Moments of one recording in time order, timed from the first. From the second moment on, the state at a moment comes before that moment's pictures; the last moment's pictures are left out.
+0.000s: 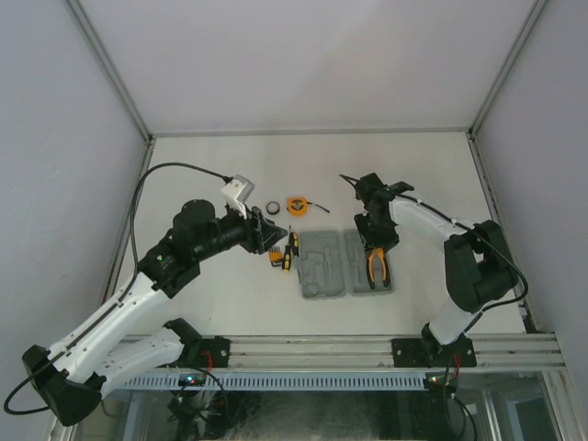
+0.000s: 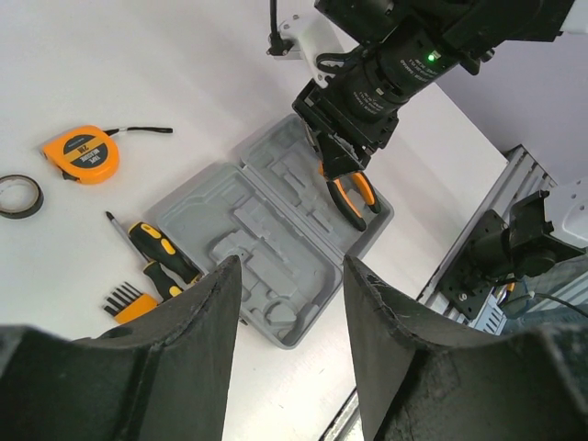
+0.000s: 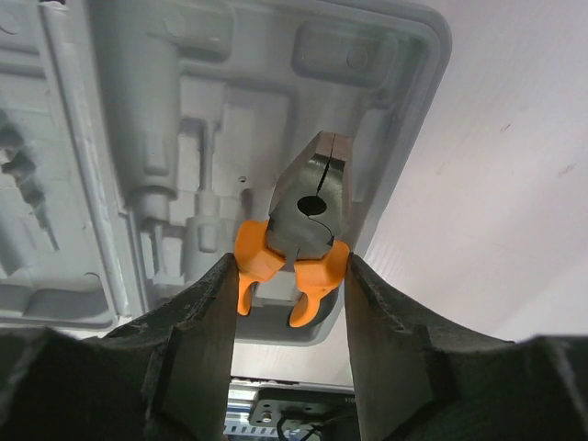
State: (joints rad) left arm -0.67 0.87 0.86 -0.26 0.24 -0.35; right arm 0.44 1.65 1.15 -0.93 0.05 0.20
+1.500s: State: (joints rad) left arm -0.63 0.92 0.79 -0.35 0.16 -0.41; right arm 0.42 1.67 1.17 -0.92 0.05 0.22
